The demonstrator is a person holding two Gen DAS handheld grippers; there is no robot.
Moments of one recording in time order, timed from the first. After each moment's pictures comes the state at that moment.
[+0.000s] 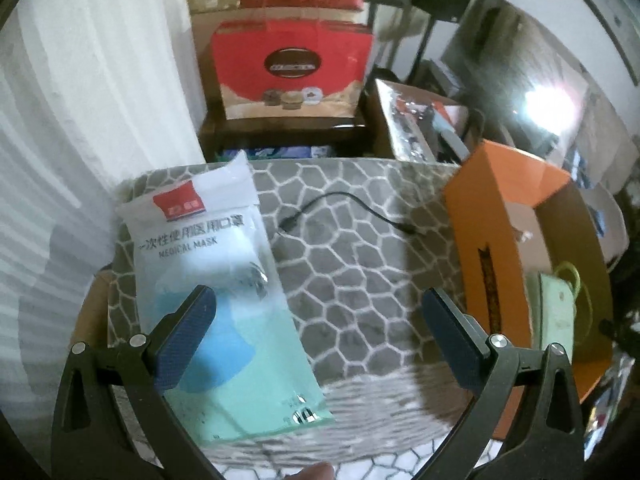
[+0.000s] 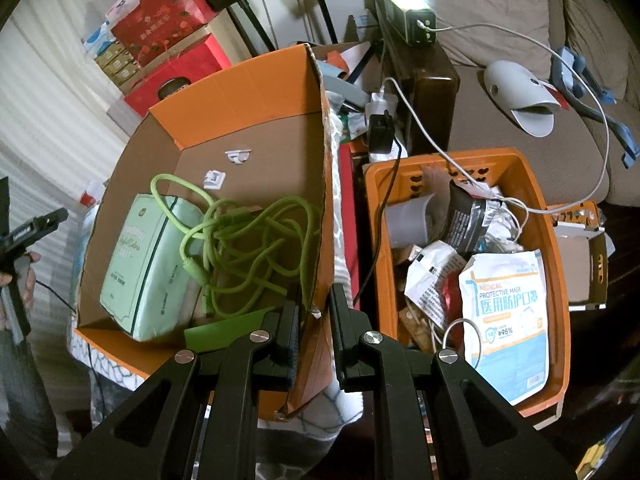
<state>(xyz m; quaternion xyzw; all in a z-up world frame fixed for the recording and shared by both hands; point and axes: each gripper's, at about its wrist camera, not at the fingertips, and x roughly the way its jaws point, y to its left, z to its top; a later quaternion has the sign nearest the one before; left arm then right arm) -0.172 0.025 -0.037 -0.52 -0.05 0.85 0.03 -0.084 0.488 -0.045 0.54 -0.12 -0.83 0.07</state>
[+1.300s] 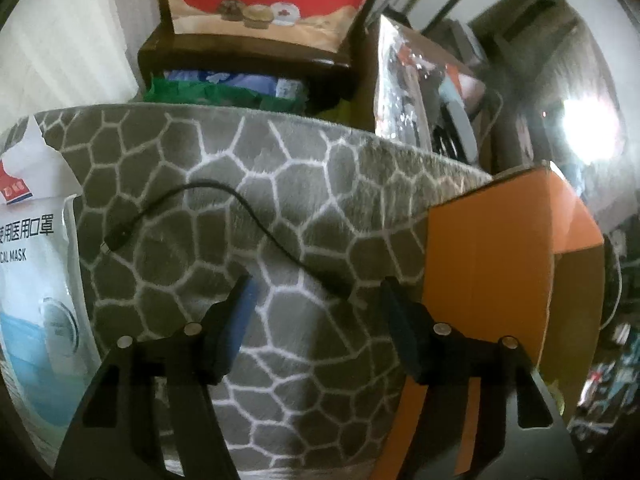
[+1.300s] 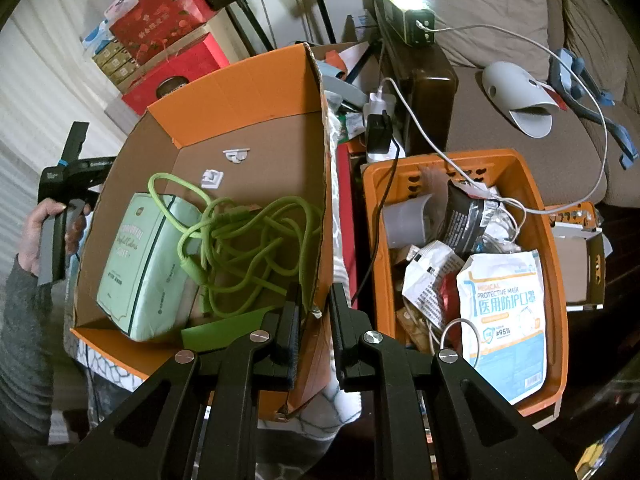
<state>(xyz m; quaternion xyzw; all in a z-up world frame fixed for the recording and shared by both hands) -0.276 0.101 -0.126 -0.63 -0.16 0.76 0.02 -0.083 0.485 -0.046 0.54 -0.11 -0.83 0.07</state>
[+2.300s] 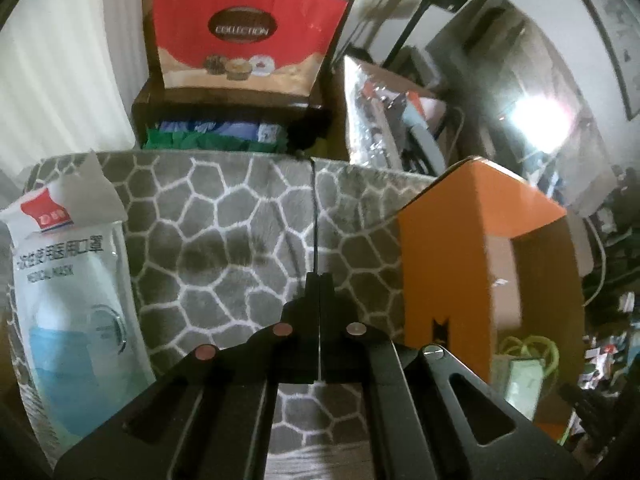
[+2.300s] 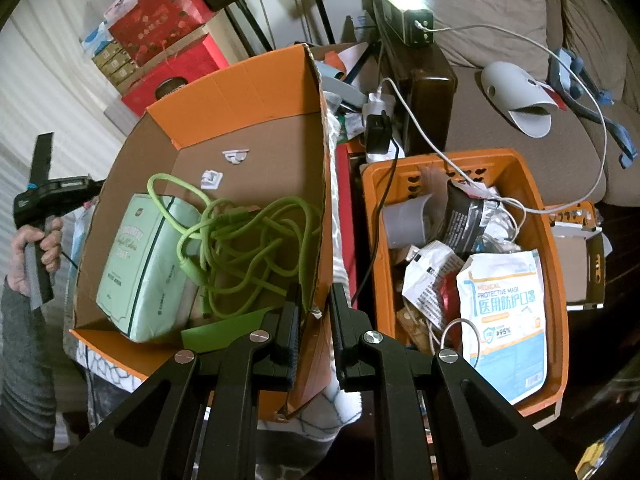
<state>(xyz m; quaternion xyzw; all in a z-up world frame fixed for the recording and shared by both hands) -0.239 0.082 -0.080 -0.55 -0.13 0.82 0.07 -0.081 0.484 -0.046 0.53 -0.11 -0.84 0.07</state>
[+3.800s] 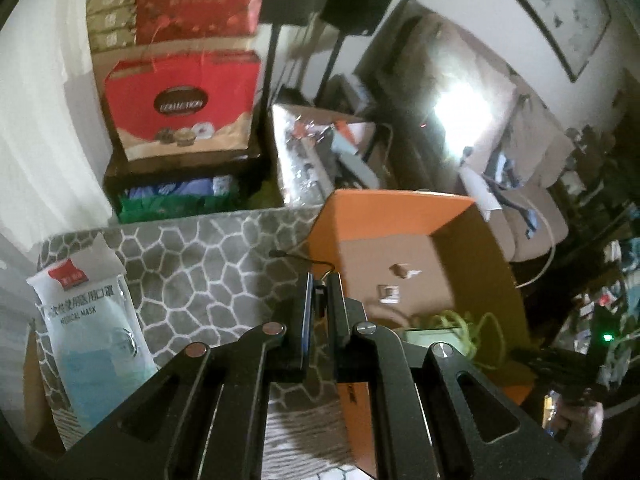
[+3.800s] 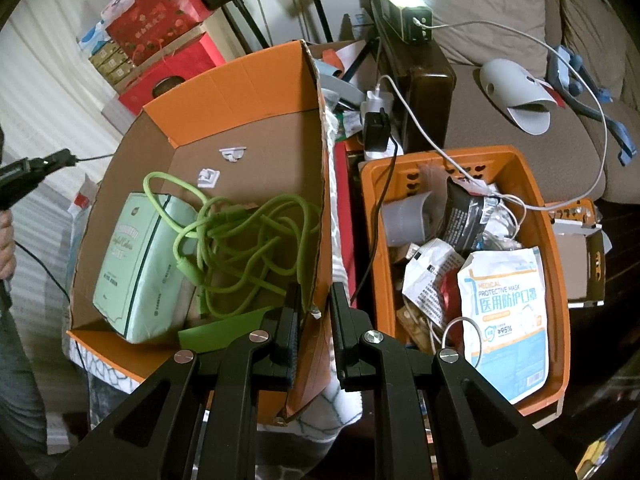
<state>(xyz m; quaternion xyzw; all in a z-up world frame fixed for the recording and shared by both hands) -0.199 0.118 0.017 -0.49 -0.09 0.85 0.15 -0.081 0.484 -0.052 0.53 -0.11 -0.84 0.06</state>
